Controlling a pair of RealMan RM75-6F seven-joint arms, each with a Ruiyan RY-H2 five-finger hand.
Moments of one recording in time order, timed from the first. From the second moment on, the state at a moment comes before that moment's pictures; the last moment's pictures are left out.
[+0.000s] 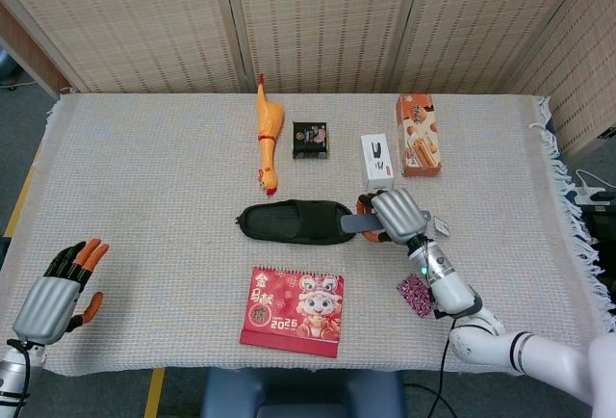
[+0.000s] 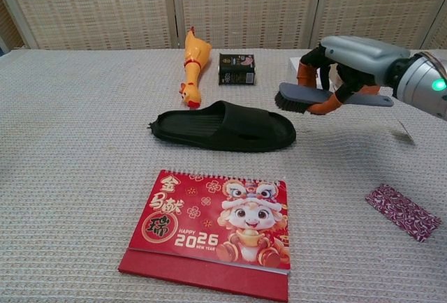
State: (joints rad) left arm -0.18 -1.18 0.02 -1.45 1.62 1.45 -0.02; right arm 0.71 -1.58 0.24 -1.29 -1.31 0.93 -0.12
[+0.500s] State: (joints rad) left arm -0.17 -1.15 0.02 -1.45 1.62 1.47 -0.09; right arm 0.84 -1.79 0.28 -1.11 -1.24 0.90 -0.19
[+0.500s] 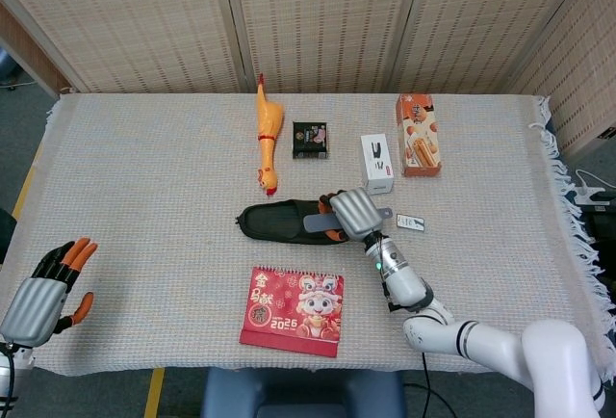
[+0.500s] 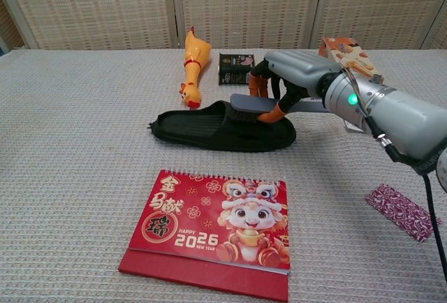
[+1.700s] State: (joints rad) left arm -0.17 -1.15 0.02 -1.45 1.64 1.48 -0.10; right arm 0.87 -1.83 0.29 -1.08 -1.17 0.90 -0.27
